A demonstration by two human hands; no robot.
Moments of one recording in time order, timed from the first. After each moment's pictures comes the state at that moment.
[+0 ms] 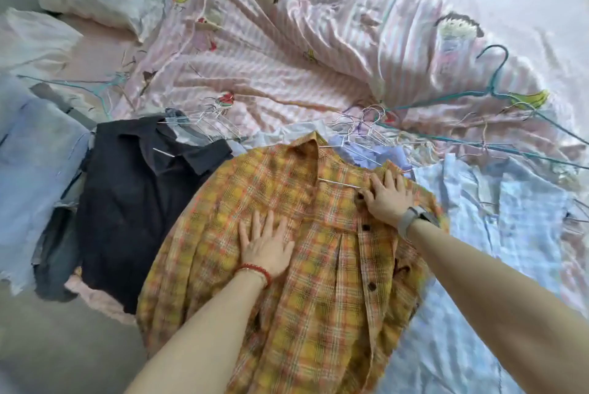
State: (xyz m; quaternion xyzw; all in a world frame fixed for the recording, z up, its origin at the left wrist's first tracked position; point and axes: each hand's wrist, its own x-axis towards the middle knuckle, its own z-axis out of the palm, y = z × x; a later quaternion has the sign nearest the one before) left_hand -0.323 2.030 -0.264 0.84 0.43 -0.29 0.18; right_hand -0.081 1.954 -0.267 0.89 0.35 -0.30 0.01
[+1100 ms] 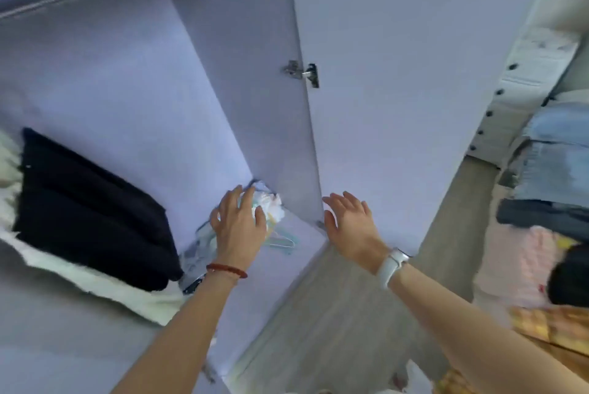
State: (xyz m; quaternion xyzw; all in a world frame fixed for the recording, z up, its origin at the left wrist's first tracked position) left_hand -0.844 1.485 -0.034 0.13 0.97 0.19 -0.11; right_hand -0.771 1.664 -0.051 0.12 0.96 -0.26 -0.06
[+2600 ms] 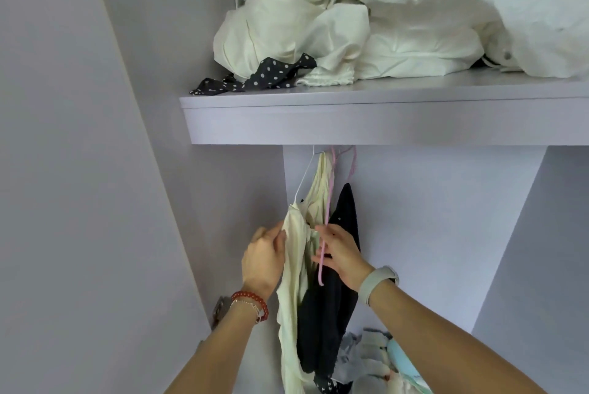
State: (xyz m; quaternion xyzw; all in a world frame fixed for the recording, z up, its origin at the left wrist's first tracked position) left_hand -0.948 1.151 0.072 -0.29 0.87 0.26 -0.31; right_hand -1.048 1.257 0.077 -0.18 0.61 -0.70 0.32
